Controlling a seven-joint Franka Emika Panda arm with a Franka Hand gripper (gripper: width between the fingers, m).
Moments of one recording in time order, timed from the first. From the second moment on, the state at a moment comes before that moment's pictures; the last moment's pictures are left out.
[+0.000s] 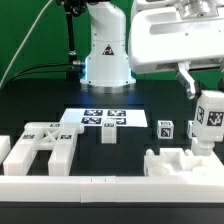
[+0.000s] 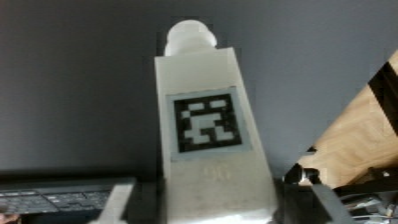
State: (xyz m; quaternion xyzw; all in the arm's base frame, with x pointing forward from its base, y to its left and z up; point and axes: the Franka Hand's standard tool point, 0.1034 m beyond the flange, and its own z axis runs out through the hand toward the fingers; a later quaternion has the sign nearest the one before) arm 0.660 0.110 0.147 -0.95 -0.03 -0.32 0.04
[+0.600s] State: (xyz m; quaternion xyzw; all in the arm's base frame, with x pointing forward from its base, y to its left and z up) arm 0.631 0.117 0.117 -0.95 -0.04 -0.31 0.04
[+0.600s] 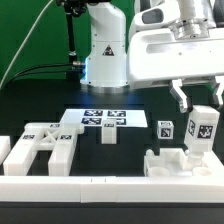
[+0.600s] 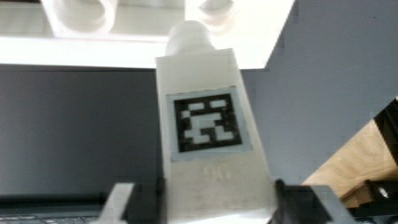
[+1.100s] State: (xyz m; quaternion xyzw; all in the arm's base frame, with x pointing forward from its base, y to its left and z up) arm 0.632 0.126 0.110 -0.95 -0.04 -0.31 0.04
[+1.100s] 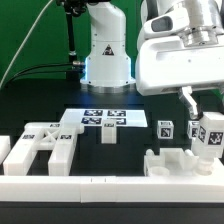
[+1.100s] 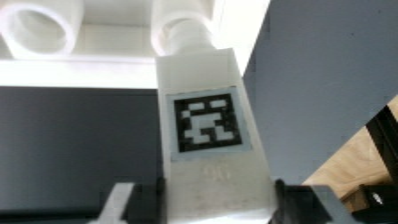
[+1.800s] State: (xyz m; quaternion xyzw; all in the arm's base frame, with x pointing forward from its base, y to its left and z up) arm 0.629 0.117 0.094 -0.95 -0.05 -0.31 0.04
